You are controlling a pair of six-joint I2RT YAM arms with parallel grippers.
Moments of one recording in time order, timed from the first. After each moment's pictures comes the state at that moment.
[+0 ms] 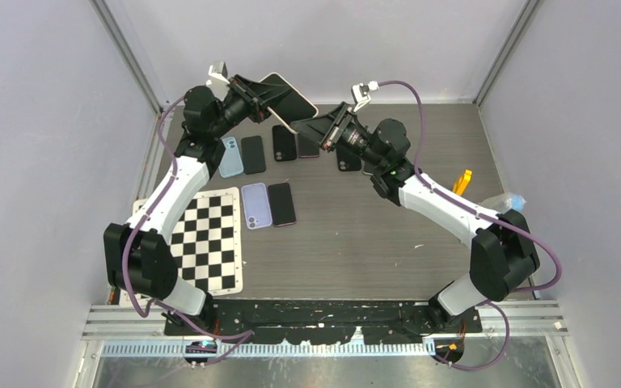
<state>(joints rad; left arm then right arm) -0.25 1.51 1.31 0.32 0.55 -1.51 0.59 1.52 1.13 0.68 -0.43 1.19</state>
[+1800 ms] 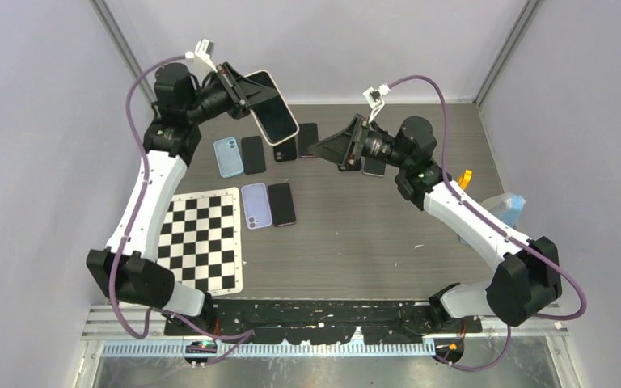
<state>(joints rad) -0.17 1.46 1.55 -0.17 0.68 -1.09 0.49 1.35 1.06 0.47 -0.74 0.85</state>
